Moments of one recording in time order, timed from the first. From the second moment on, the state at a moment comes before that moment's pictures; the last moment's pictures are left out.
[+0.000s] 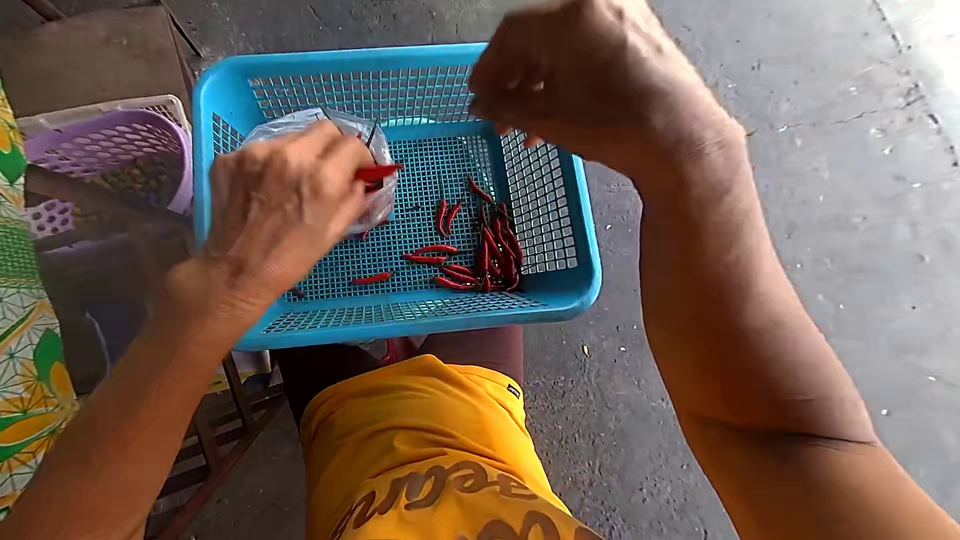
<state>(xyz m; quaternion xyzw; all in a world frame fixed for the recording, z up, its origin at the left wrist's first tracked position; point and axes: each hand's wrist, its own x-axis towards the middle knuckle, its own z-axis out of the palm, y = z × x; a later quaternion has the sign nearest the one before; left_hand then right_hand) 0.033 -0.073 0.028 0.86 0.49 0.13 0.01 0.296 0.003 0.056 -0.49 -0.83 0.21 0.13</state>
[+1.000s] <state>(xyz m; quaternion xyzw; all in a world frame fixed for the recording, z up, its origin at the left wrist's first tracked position) 0.139 -0.029 -0.060 0.85 0.48 0.01 0.20 0.322 0.008 -0.039 -0.58 -0.70 0.37 0.20</state>
